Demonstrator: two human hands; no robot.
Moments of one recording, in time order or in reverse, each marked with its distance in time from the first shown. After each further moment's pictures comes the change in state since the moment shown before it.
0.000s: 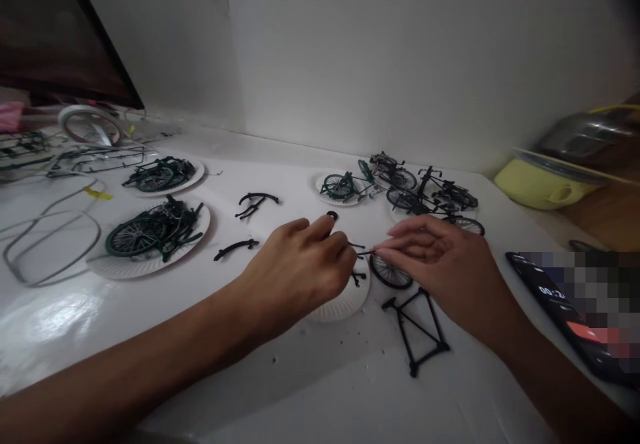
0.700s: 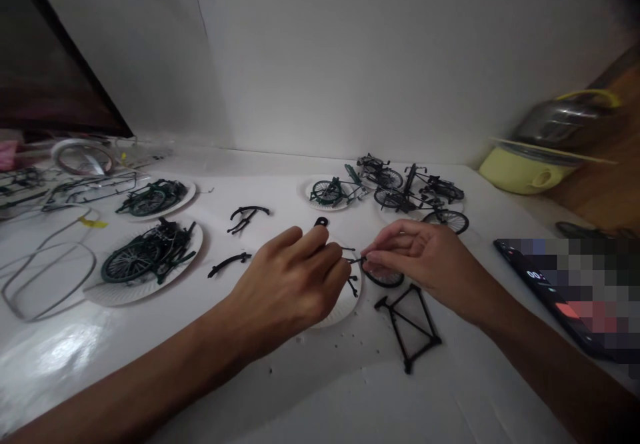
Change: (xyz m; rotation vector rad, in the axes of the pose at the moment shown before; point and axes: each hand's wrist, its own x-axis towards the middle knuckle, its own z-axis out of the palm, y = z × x) left_hand 0.001 0.004 -0.007 -0.032 0.115 0.074; right_hand 0.005 0.010 -0.008 0.383 -0.273 0.288
